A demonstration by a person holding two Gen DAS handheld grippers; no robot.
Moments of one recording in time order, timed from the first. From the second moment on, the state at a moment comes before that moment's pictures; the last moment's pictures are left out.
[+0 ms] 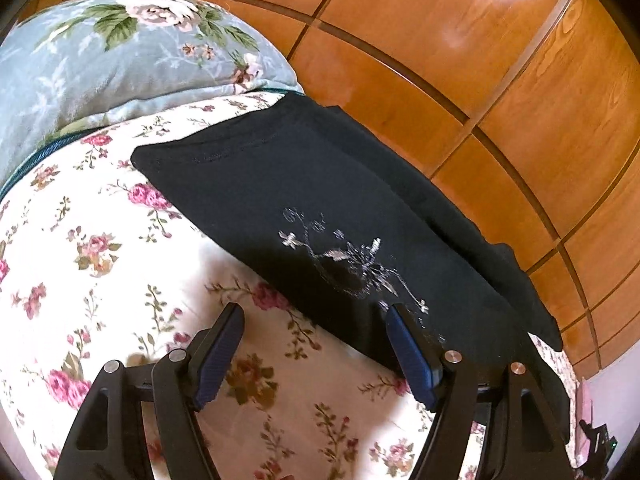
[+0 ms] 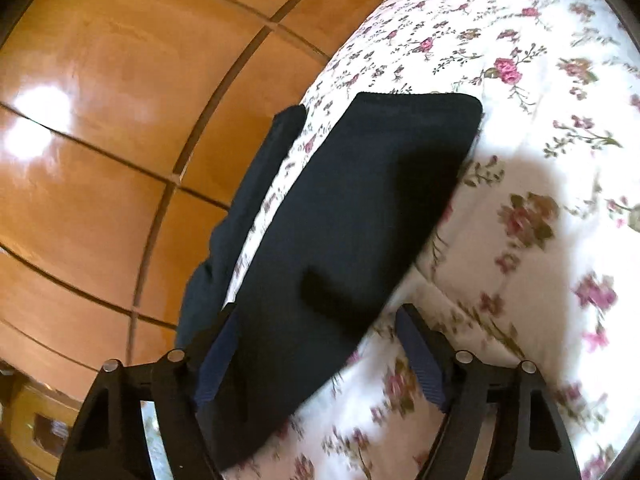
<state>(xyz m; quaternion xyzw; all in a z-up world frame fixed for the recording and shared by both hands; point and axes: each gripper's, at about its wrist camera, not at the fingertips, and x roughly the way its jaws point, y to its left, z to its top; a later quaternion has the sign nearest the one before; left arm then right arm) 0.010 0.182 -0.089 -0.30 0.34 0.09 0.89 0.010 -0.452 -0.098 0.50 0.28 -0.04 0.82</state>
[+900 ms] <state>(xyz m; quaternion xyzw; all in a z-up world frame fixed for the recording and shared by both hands) 0.050 0.230 -0.101 -0.36 0.31 0.04 0.88 0.026 -0.471 -0.130 0.47 0.26 -0.02 0.85</state>
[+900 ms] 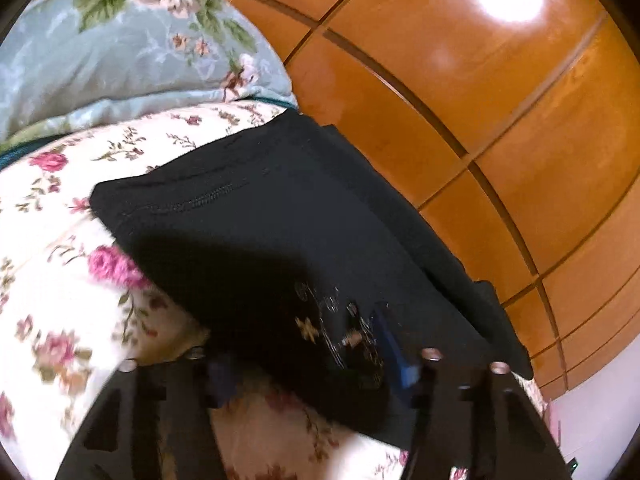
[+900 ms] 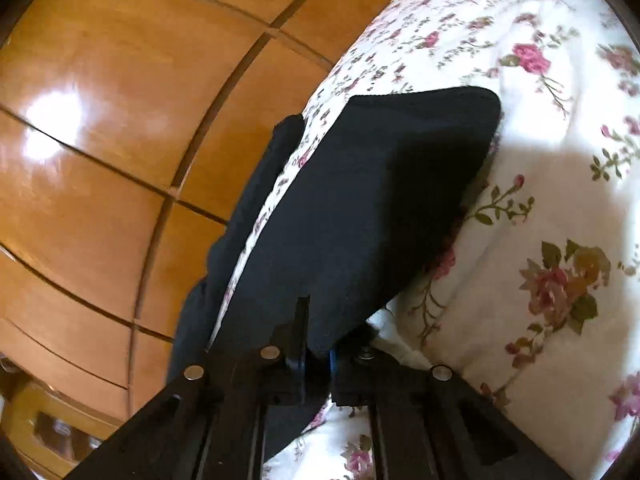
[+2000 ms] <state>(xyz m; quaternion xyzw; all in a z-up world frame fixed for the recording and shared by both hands) -0.084 0.218 -0.073 -0.33 0.28 0.03 0.90 -0.073 -0.471 -0.096 0.43 0.24 -0.06 0.87</state>
